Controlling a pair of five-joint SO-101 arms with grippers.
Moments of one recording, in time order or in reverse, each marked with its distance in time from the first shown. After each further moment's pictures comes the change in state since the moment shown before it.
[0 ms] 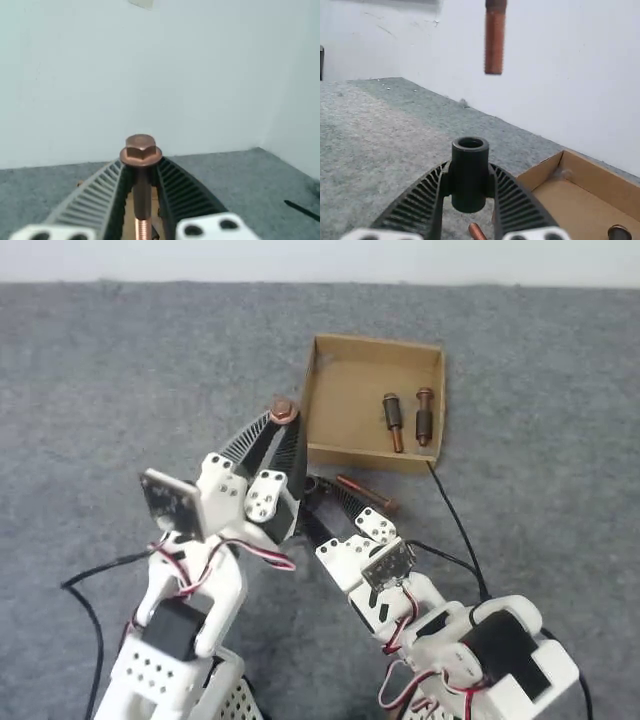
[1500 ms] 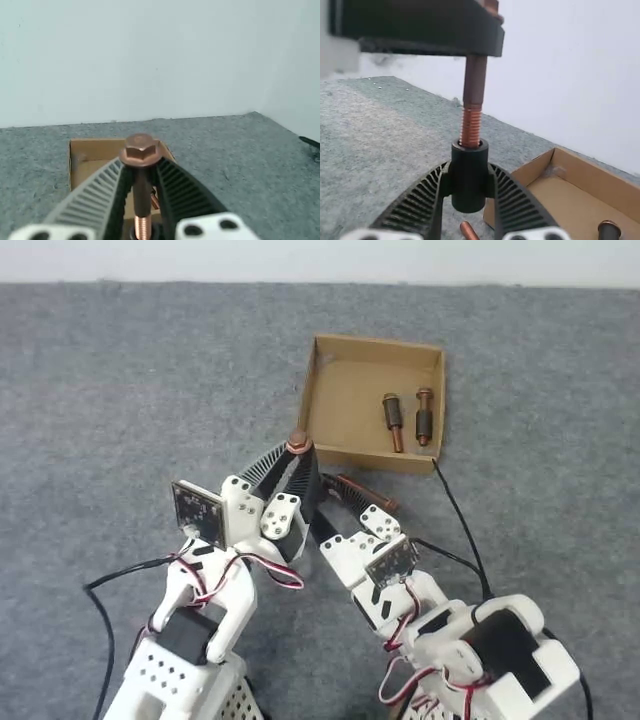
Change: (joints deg) left arm 2.2 -5.5 11.5 0.7 0.2; right arm 1.8 0.0 0.0 0.0 0.0
